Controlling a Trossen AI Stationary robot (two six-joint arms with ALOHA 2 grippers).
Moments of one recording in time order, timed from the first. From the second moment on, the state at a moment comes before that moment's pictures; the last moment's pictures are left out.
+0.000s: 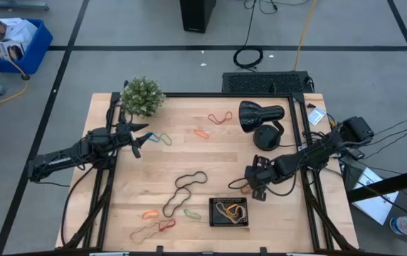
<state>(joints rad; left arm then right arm) 0.27 0.02 0.06 -0.12 -0.17 0.02 0.37 1.49 0.63 -0.43 0.09 0.58</state>
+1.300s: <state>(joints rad) 0.27 0.02 0.06 -0.12 -0.17 0.02 0.37 1.41 0.54 -0.38 0.12 0.68</state>
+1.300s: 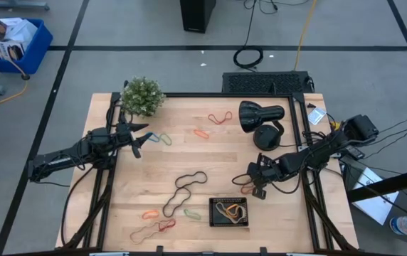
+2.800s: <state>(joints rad) 0.27 0.02 0.06 -0.12 -0.17 0.03 0.48 1.21 0.94 0.04 0.11 0.17</state>
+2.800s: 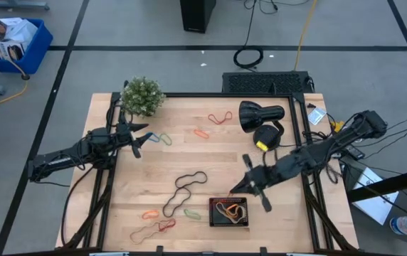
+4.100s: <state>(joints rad) 0.27 0.02 0.06 -0.12 -0.17 0.02 0.56 1.63 0.86 -0.05 0.13 0.38</state>
